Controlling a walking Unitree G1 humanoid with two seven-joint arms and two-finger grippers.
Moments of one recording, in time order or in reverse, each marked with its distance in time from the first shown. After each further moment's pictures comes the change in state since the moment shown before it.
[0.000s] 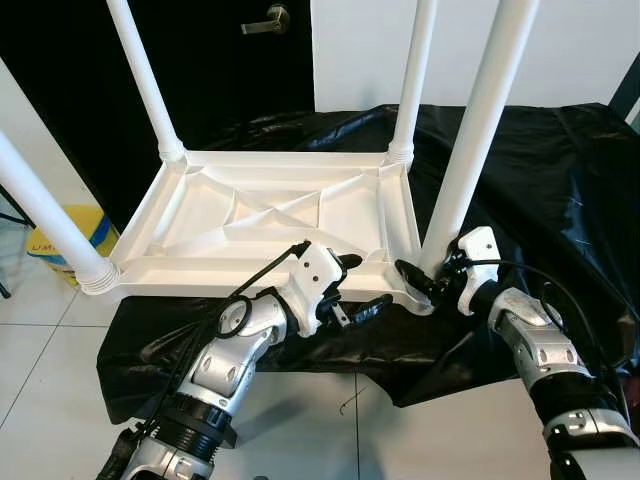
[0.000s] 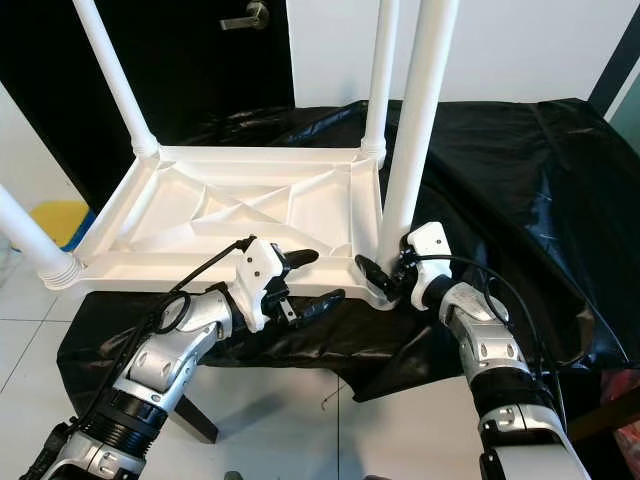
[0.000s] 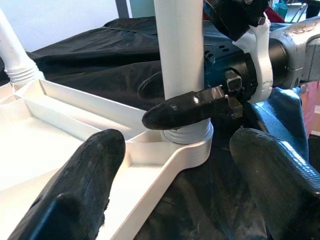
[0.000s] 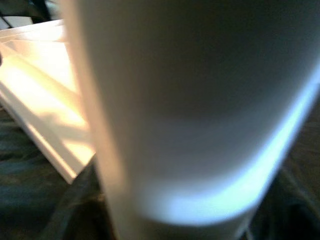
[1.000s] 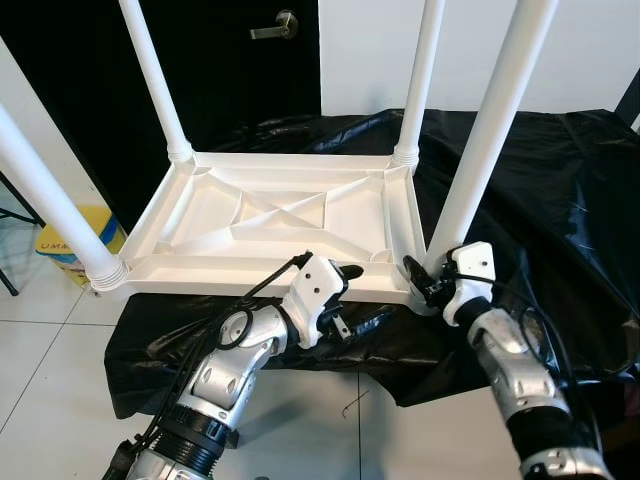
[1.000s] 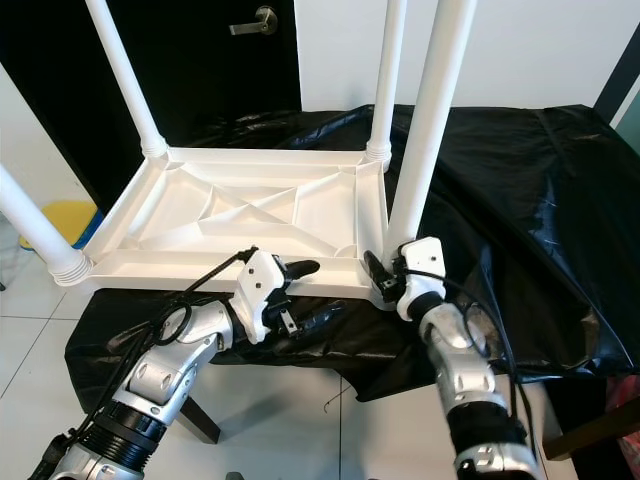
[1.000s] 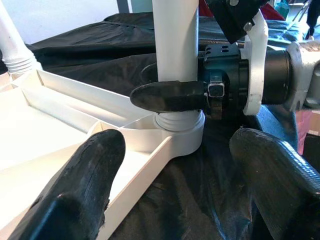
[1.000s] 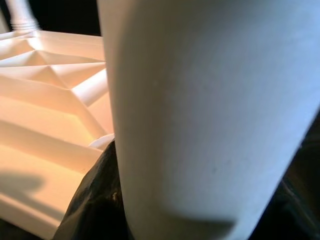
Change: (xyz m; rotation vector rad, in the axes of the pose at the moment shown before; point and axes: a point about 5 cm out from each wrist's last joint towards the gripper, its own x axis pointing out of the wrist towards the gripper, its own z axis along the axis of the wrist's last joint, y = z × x) left arm -0.002 -0.010 -0.006 -0.022 0.006 -0.014; right arm -0.007 0.029 -0.005 0.040 -0.073 -0.431
